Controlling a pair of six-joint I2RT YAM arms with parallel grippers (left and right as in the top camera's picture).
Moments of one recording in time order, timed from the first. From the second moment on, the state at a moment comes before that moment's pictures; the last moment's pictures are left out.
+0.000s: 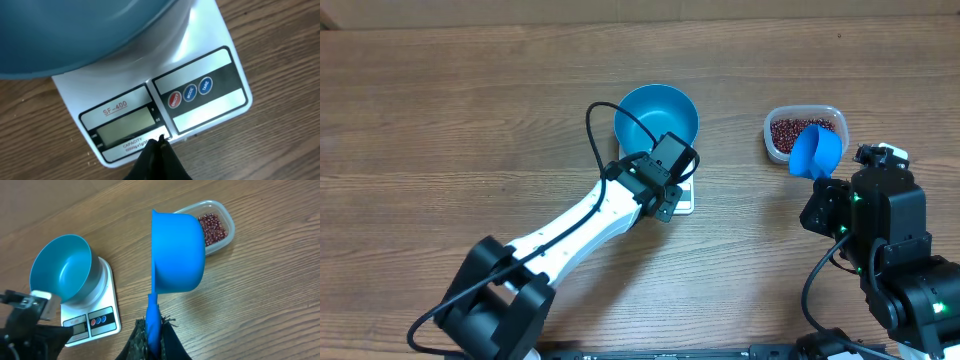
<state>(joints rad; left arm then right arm) -0.71 1.76 1.20 -0.66 -0.14 -0.23 0.24 0.86 1.13 -1.06 0.19 0.54</state>
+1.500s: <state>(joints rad) -0.71 1.89 1.20 -0.50 -0.11 0.06 0.24 0.86 1.13 -1.06 0.19 0.54</state>
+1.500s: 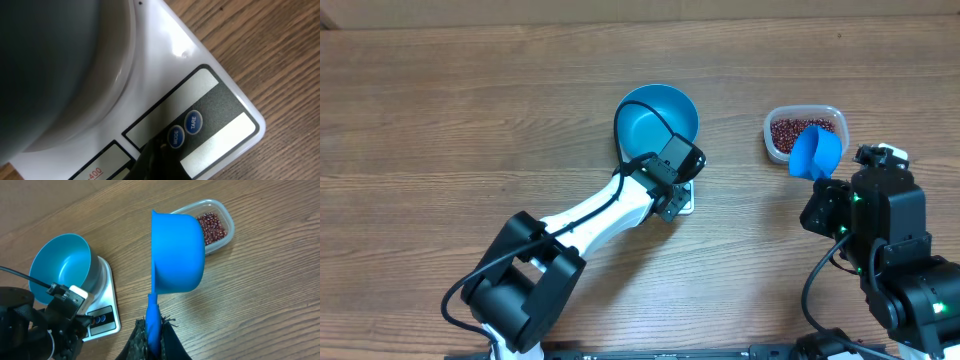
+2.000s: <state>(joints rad) -0.71 1.91 1.20 -0.50 -0.11 0.06 0.24 0.86 1.13 -1.06 0.19 0.54</state>
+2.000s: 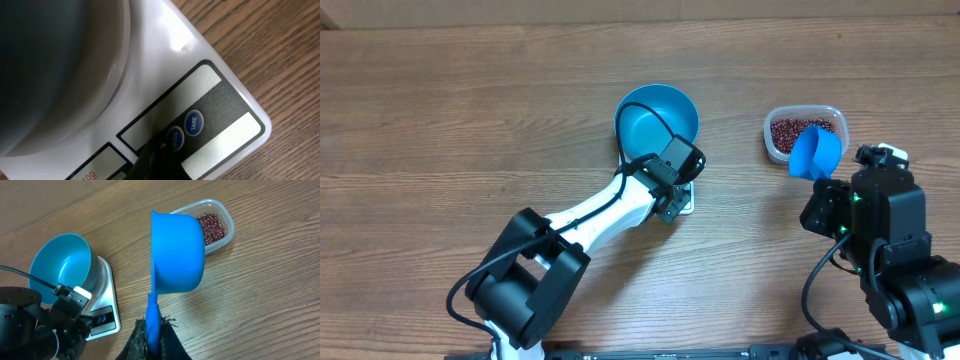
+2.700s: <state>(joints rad) -0.71 1.50 1.37 -0.83 -0.11 -0.06 0.24 0.86 1.13 -1.06 0.19 0.54</state>
